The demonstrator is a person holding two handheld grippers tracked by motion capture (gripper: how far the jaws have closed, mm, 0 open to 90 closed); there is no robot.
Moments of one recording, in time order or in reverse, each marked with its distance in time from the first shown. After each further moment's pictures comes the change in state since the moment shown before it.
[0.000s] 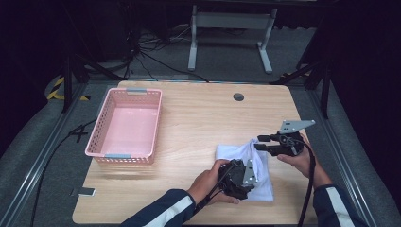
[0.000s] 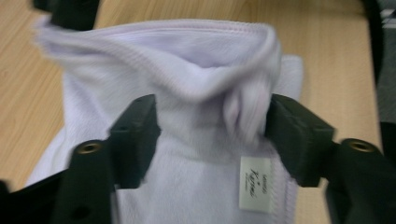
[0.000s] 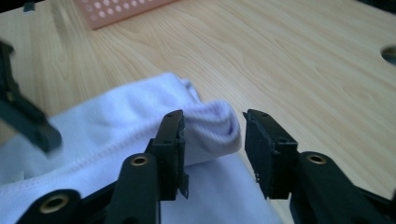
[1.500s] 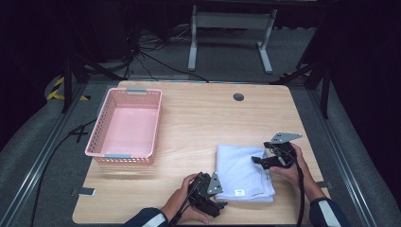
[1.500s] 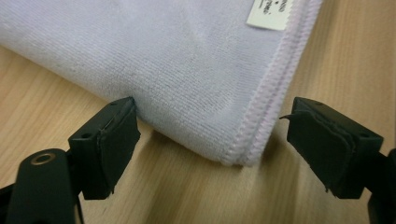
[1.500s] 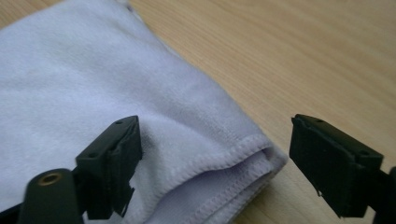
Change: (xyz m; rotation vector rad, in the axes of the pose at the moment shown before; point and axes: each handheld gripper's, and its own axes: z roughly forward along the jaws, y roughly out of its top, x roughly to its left) left arm -0.013 -0.092 0.003 0.073 -0.013 -0.188; right arm 0.013 -0.037 0.036 0.157 -0.220 0.119
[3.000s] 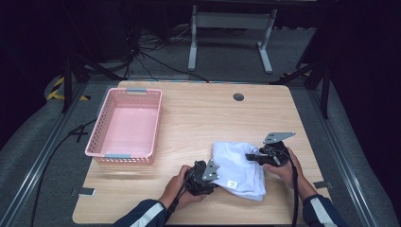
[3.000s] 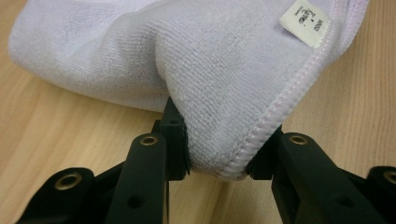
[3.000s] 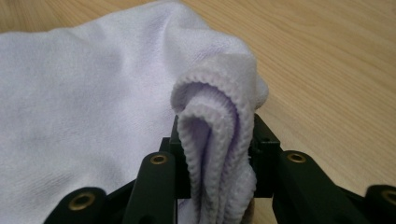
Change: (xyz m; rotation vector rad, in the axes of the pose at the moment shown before) left arm 0.037 0.007 -0.020 -0.055 0.026 0.032; right arm 0.015 0.015 0.006 -0.023 0.147 -0.028
